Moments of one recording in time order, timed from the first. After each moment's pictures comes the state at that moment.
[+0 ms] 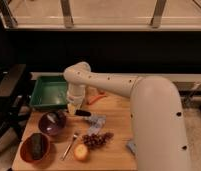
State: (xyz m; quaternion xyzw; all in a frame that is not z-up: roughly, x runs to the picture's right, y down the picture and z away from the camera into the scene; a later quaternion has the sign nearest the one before) arm -0.138 0.114 0.812 -0.43 0.02 0.26 0.87
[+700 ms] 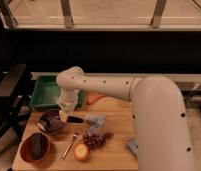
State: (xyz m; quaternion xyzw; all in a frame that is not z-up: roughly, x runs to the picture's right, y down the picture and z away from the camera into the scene) arm -0.161 0.153 0.773 -0.46 0.00 0.26 0.85
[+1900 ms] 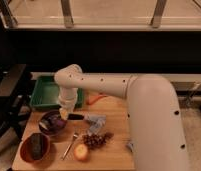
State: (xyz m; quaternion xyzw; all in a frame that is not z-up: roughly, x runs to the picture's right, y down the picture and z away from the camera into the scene) arm -0.171 0.142 0.781 -0.45 0.01 0.24 0.86
